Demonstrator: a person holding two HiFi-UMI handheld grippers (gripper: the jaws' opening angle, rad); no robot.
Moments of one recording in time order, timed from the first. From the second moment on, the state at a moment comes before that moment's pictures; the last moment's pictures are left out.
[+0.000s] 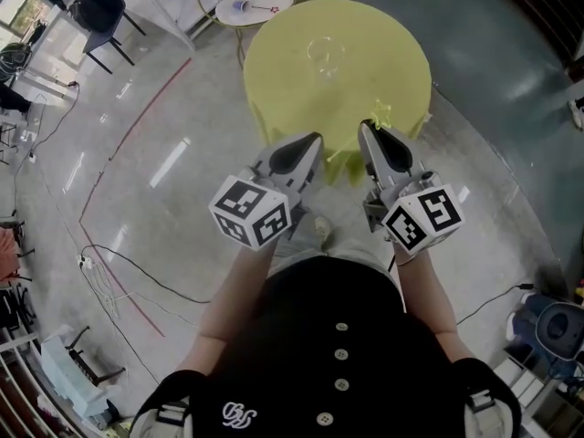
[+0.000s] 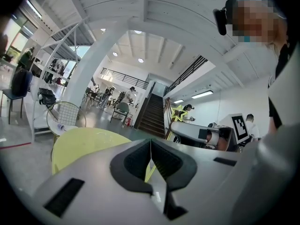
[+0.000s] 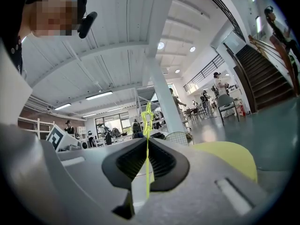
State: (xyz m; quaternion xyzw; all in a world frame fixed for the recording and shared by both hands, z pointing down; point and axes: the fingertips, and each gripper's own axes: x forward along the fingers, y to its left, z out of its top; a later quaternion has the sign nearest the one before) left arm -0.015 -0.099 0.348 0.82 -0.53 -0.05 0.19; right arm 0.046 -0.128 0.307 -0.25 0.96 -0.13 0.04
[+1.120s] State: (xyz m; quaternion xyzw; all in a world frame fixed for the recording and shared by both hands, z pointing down) left arm -0.085 -0.211 0.367 0.82 -0.52 -0.05 0.22; right arm -0.017 -0.252 0.307 -0.27 0.95 -0.14 0.06
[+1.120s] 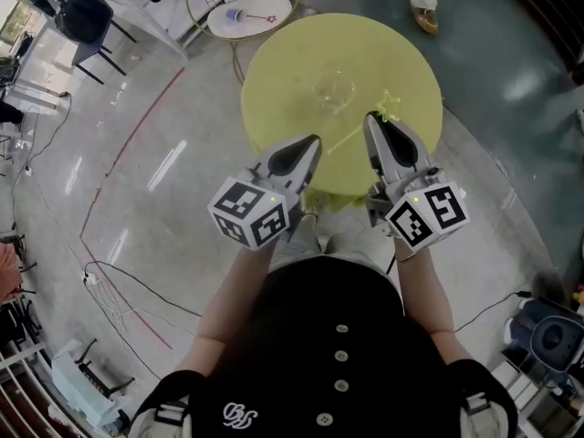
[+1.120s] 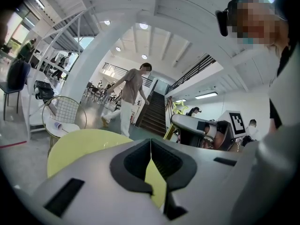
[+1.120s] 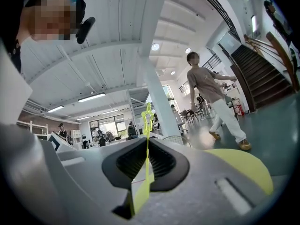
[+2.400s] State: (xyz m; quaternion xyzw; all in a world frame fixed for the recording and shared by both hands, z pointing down) left arm -0.143 -0.362 0.382 0.86 -0.45 -0.03 0.25; right arm -0.064 -0.399 0.332 -0.36 0.92 -0.17 0.04
